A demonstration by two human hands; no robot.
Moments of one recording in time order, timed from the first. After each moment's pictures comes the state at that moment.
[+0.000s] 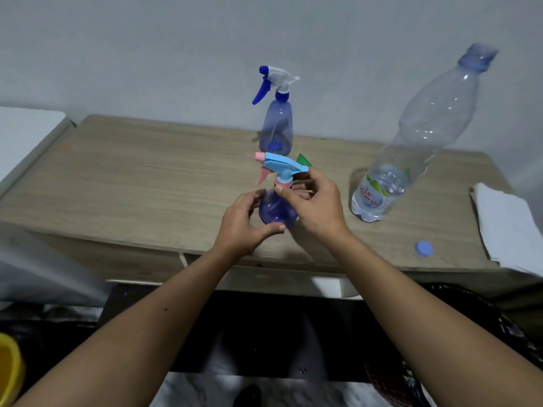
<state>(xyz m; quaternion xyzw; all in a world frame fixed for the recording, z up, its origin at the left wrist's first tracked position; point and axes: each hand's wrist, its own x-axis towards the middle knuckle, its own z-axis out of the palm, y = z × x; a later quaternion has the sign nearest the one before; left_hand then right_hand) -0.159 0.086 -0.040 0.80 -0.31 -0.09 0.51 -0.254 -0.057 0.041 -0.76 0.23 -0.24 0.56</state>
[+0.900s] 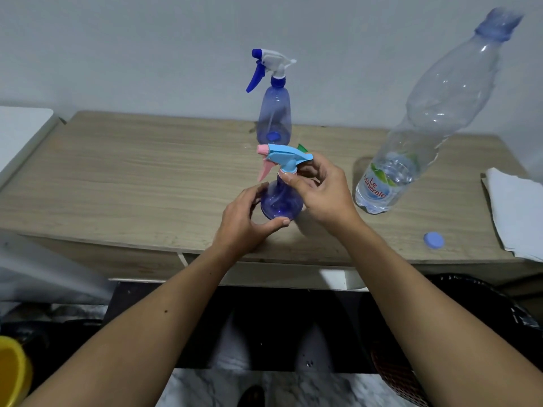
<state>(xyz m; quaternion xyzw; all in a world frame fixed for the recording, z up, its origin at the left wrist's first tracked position) -0.153 0.076 -0.051 0.80 -0.33 -0.08 0.50 -0.249 -0.072 0.041 -0.72 0.21 -0.22 0.63</state>
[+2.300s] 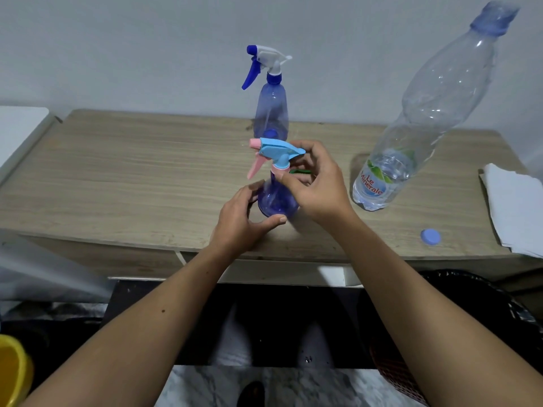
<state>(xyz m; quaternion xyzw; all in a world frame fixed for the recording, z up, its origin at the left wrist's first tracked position) -0.155 0.077 -0.052 0.80 -0.31 -0.11 0.50 -0.247 -0.069 0.044 -0.75 0.18 -0.25 0.59</state>
